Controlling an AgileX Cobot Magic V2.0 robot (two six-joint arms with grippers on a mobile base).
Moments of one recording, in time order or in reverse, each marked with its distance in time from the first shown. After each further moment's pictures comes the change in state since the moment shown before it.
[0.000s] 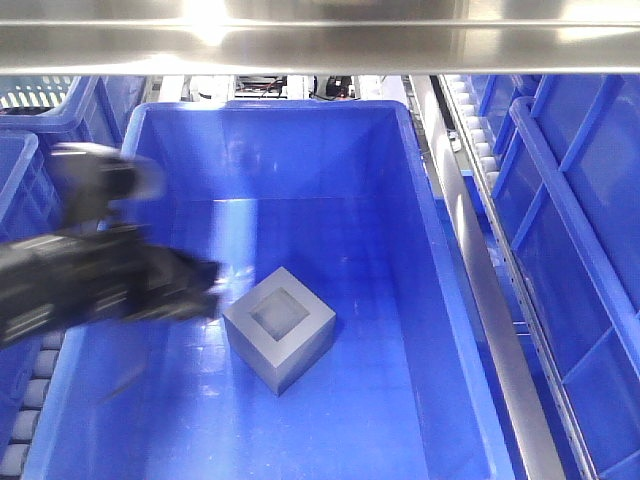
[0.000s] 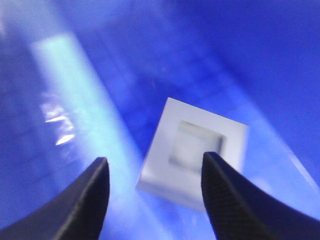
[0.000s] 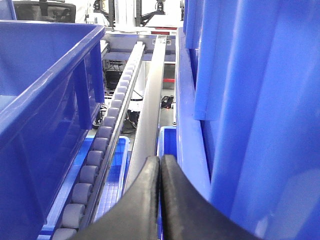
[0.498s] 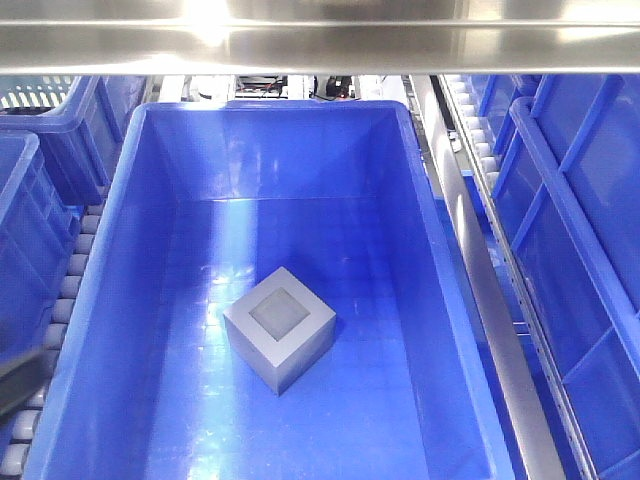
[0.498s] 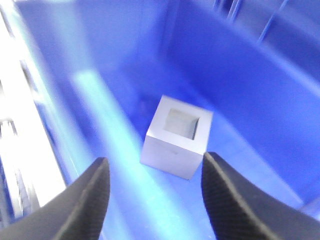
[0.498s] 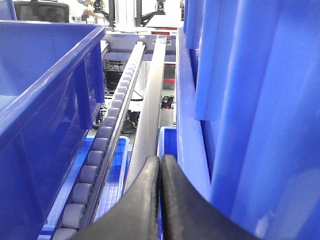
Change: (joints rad) left arm 0.000 -0.719 0.298 0.001 0.153 0.004; right arm 0.000 0.000 0.000 0.000 0.000 0.000
